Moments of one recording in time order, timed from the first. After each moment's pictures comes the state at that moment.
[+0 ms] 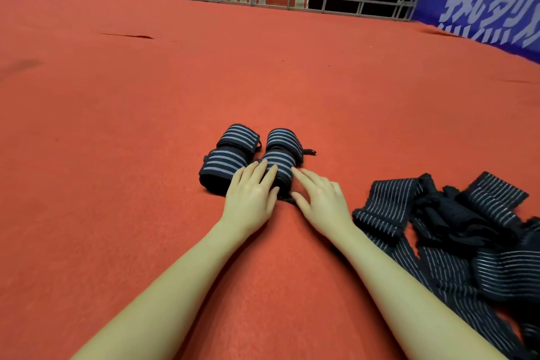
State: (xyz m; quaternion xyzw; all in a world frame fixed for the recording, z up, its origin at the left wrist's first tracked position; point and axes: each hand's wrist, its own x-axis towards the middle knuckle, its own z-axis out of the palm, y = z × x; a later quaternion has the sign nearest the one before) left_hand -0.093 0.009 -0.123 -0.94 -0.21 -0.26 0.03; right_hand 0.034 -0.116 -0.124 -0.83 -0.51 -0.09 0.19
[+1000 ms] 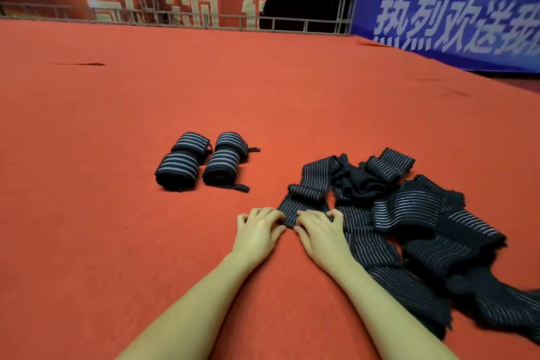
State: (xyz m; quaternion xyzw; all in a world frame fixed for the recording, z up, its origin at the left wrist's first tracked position) left_hand -0.097 -0.145 -0.141 -0.95 -0.17 -0.16 -0.19; right_hand 0.003 -0.284 -0.153 -0.83 -0.46 -0.25 0.17
